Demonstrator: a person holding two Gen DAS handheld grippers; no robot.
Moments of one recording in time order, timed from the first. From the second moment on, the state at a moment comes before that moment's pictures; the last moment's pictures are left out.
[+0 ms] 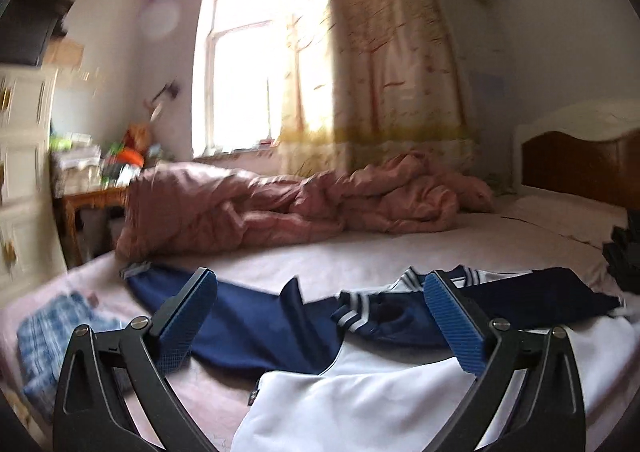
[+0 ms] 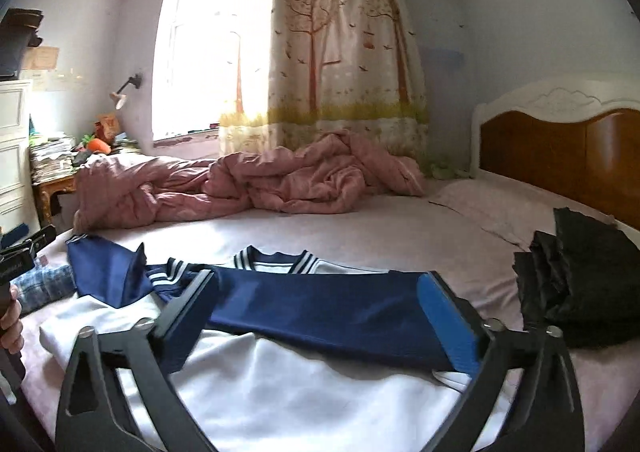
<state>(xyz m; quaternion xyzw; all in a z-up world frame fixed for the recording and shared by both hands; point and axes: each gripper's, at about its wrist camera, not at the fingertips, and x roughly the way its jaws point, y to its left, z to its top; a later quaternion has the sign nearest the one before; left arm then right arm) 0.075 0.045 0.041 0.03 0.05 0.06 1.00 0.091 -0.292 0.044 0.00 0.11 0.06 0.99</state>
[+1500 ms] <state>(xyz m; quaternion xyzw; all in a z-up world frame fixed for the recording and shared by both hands) 0.165 0.222 -0.050 -0.27 0.31 0.16 0.90 0.118 -0.268 -0.034 -0.06 0.12 -0.07 0.99</state>
